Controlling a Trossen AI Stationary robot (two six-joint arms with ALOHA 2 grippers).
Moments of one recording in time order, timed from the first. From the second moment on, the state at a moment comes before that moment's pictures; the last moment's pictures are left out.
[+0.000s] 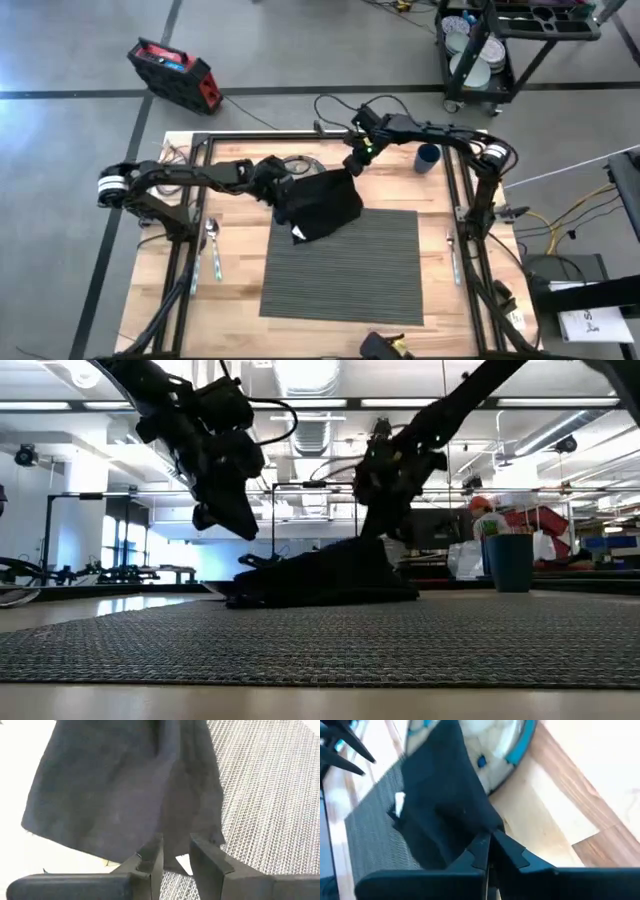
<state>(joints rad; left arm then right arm) 0.29 1.39 0.82 -0.32 0.20 -0.30 -0.65 1.84 1.33 -0.56 -0.60 0.15</state>
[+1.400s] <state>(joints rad) 0.09 1.07 0.82 -0.58 -0.15 -0.56 -0.02 1.49 1.61 -0.89 -0.18 0.42</state>
